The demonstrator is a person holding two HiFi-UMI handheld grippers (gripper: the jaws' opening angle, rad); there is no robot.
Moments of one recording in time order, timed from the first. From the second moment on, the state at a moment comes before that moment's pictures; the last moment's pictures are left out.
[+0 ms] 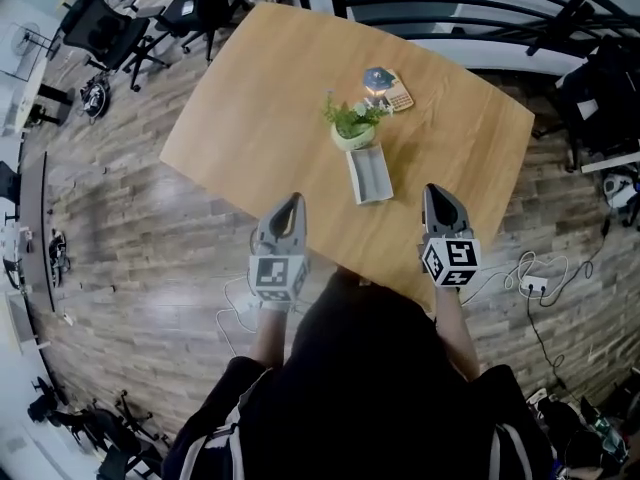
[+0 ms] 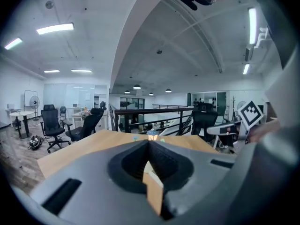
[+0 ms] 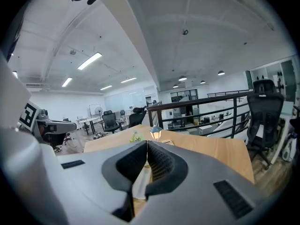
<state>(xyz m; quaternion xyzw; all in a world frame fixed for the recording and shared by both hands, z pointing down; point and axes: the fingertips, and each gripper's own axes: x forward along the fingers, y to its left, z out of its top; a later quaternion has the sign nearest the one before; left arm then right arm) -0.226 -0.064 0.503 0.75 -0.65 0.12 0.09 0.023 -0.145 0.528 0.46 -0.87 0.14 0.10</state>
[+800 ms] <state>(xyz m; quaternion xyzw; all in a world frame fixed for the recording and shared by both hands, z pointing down) -0.246 -0.046 0.517 0.74 -0.64 0.15 0.11 -0.053 -0.208 0.716 0.41 -0.84 0.29 0.22</state>
